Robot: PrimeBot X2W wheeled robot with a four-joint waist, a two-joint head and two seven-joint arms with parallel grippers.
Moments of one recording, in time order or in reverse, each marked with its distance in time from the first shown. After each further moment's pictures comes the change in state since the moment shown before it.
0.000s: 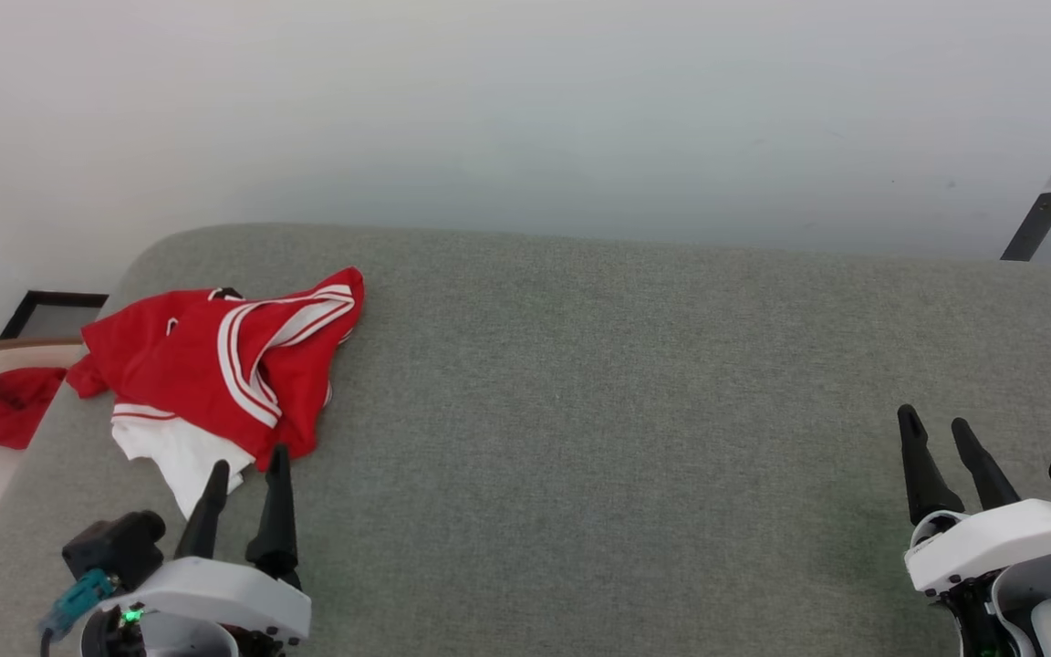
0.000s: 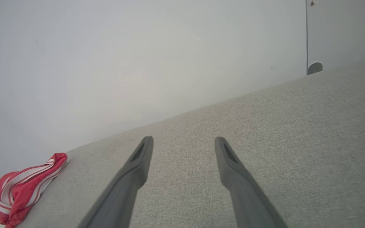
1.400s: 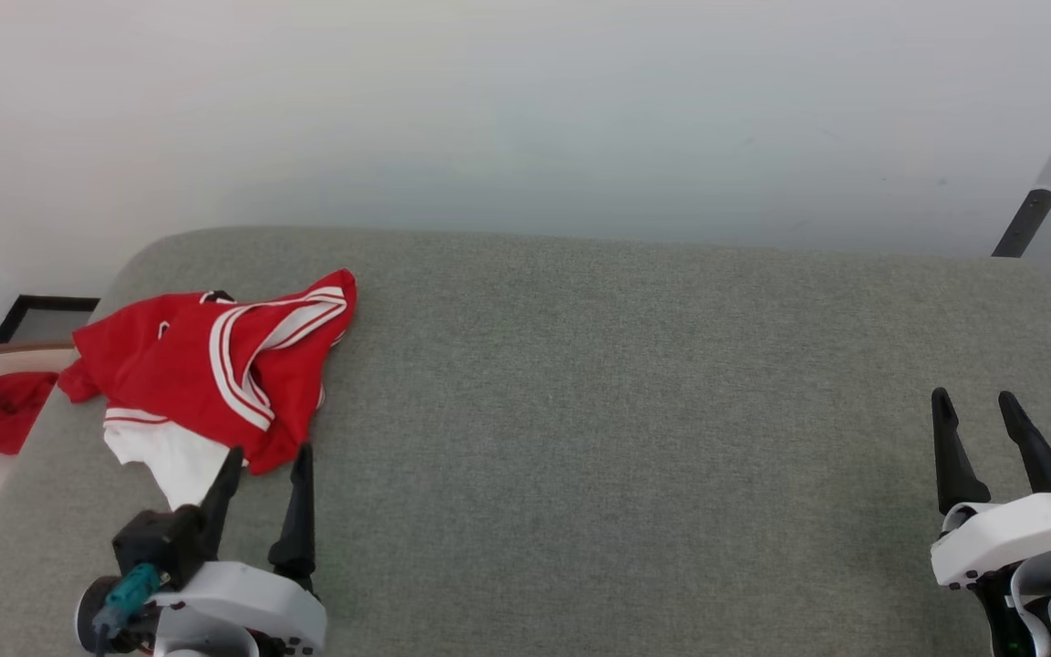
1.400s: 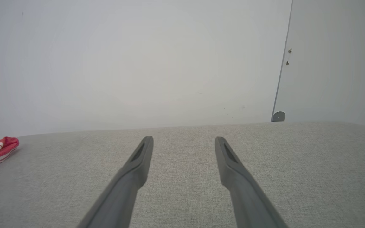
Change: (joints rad) left arm -0.022 0.018 -0.032 0.049 0.253 -0.030 -0.092; right arm -0.030 -0.025 -0.056 0.033 -0.296 0.000 -0.095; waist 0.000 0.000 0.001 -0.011
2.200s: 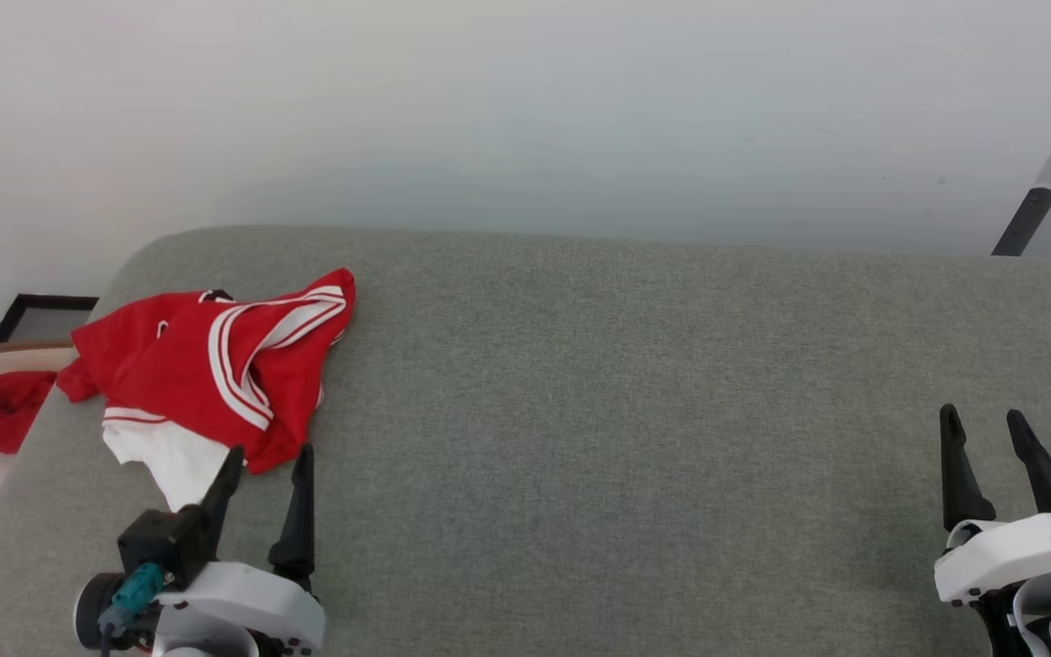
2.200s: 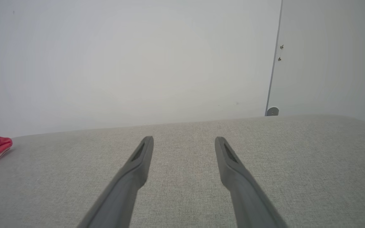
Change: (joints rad) left arm -0.012 0.017 -0.018 0.029 0.023 0.000 -0.026; right arm 0.026 0.019 -0.034 0.004 -0.024 0.000 -0.027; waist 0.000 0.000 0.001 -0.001
